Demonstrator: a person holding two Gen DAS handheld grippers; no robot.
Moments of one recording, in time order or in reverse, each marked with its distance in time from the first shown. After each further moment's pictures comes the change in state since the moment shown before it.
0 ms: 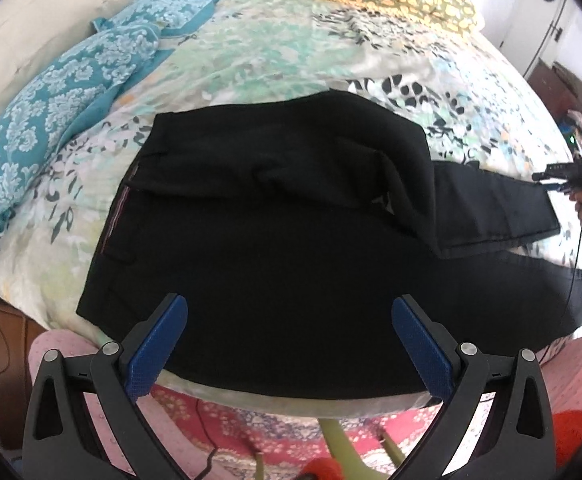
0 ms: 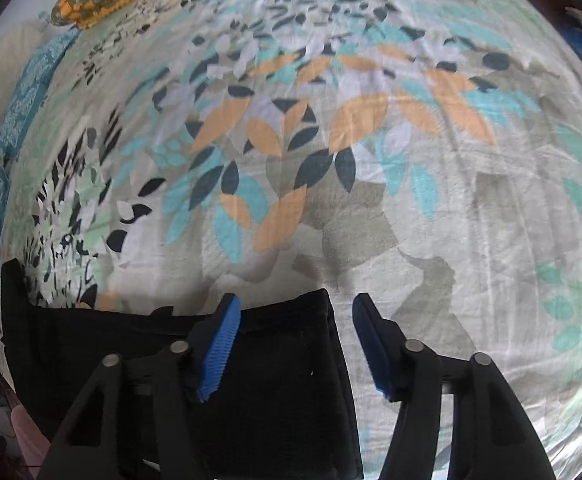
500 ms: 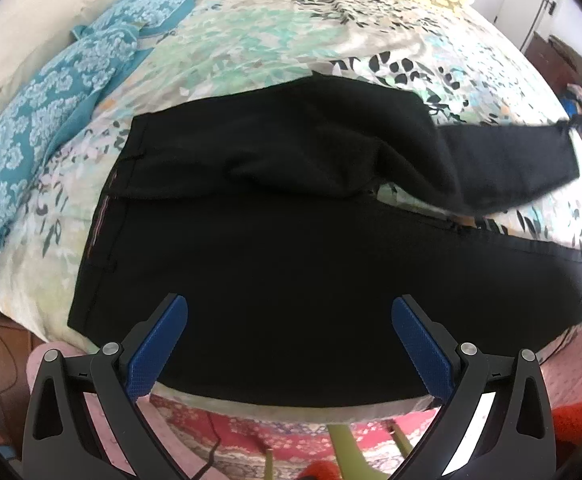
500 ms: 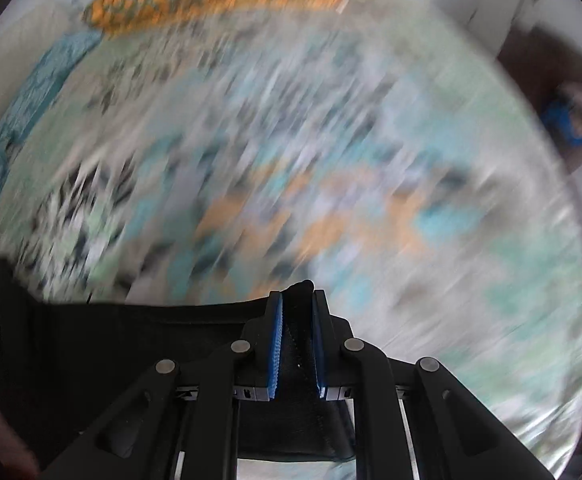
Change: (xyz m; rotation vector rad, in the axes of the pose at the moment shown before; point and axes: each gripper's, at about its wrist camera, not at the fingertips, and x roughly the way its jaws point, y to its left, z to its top) left arm 0.019 -0.028 0.007 0.066 0.041 0.027; right arm -0.105 -0.007 0.038 -0.110 -0.319 -0.210
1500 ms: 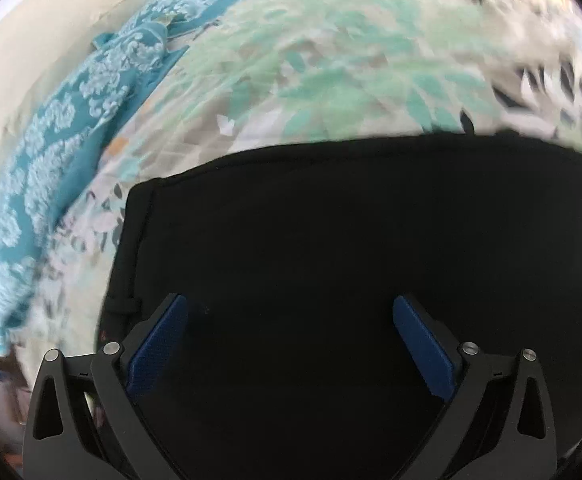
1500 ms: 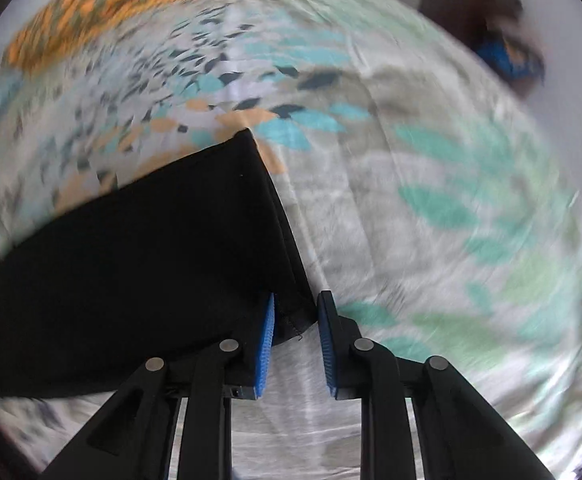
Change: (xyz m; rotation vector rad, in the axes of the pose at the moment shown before) left arm 0.205 0.073 0.149 -0.055 -0.001 0.336; right arm 0.074 -0.057 -0.084 0.107 0.112 -0.156
